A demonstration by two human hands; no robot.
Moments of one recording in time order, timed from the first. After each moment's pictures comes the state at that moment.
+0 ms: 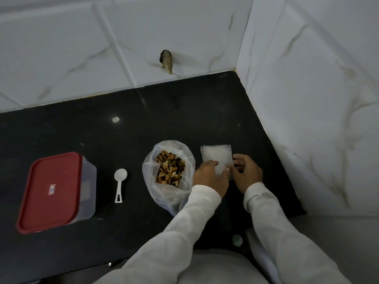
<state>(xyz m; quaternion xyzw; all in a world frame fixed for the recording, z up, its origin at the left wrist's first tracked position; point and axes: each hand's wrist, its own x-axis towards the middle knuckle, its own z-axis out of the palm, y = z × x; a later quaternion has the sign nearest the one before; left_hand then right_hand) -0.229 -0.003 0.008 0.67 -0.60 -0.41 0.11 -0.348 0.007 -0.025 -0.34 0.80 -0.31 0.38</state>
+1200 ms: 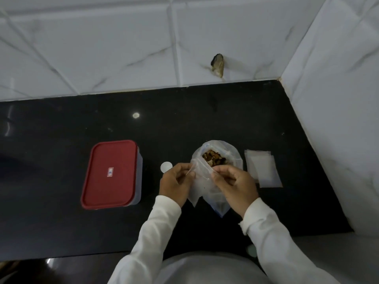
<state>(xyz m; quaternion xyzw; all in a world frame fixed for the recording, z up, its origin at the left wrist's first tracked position) -0.015 0.000 0.033 0.63 -0.48 -0.52 0.32 -0.191 0.020 0.046 -0.46 0.65 -0.34 0.51</state>
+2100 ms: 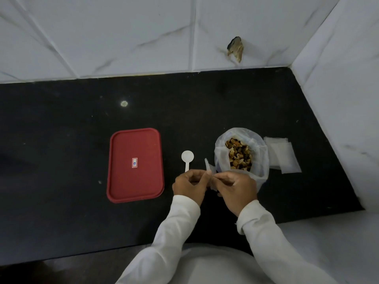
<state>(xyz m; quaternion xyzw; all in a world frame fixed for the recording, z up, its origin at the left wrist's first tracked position) 0.025 0.019 -0.002 0.67 -0.36 -0.57 0.32 -0.103 0.041 0.014 -0.48 0.74 -0.28 0.39</state>
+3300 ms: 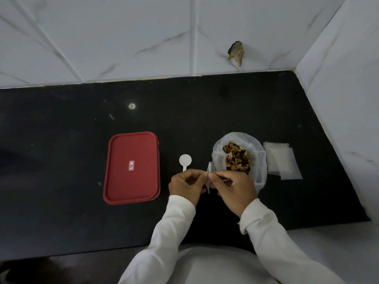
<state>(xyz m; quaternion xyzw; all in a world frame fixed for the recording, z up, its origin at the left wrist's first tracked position) 0.018 0.012 0.016 0.64 -0.35 -0.59 0.34 -0.123 0.027 0.021 -0.53 0.67 -0.28 0.42</state>
